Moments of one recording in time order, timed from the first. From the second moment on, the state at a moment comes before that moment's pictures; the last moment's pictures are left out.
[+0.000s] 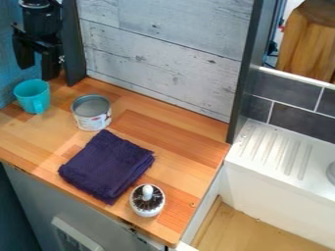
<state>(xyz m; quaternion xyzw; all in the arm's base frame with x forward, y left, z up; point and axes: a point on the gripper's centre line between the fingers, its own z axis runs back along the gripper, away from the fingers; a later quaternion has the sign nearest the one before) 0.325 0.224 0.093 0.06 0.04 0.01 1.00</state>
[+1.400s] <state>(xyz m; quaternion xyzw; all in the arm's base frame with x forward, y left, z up) 0.346 0.240 0.037 0.05 0.08 0.08 0.99</state>
